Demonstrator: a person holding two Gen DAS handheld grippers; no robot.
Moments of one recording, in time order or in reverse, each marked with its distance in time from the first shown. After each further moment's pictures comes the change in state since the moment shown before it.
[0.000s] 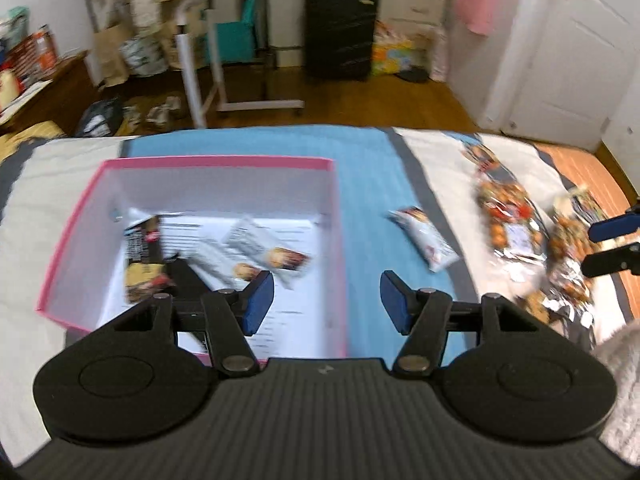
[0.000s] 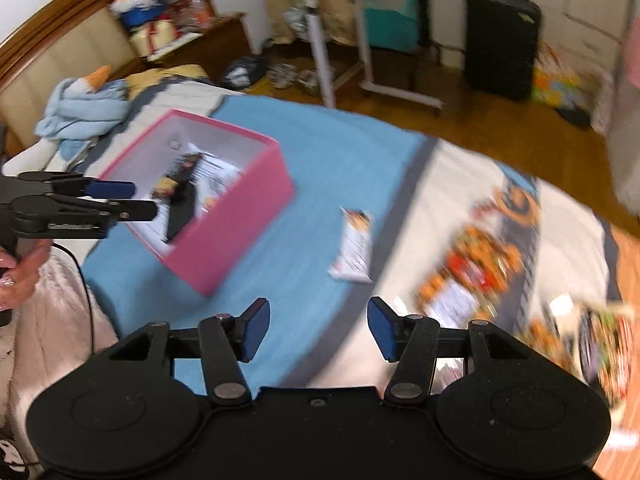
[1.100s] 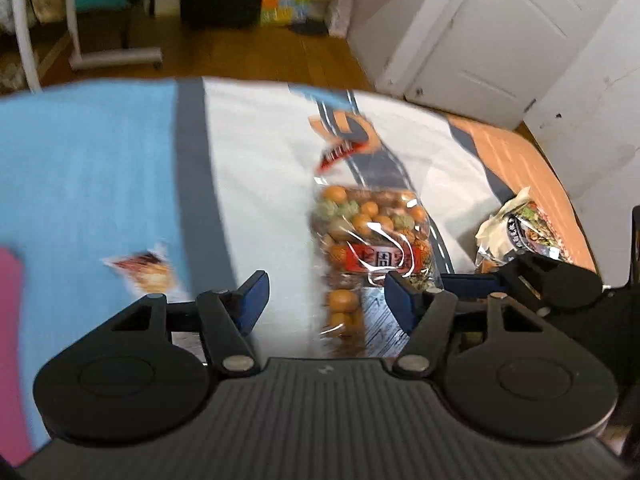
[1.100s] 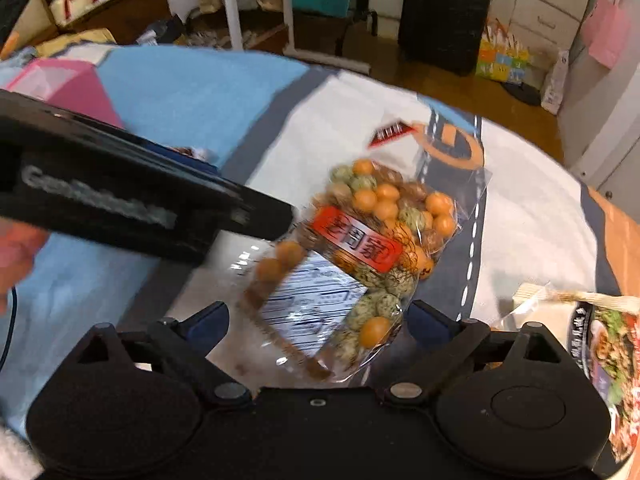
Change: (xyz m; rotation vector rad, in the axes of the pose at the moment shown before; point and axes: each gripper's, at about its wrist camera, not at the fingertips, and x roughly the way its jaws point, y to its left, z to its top) left arm 0.220 -0.156 0.057 -0.041 0.154 -0.330; right arm 0.150 -0.102 -0.012 0.011 0.056 -0.182
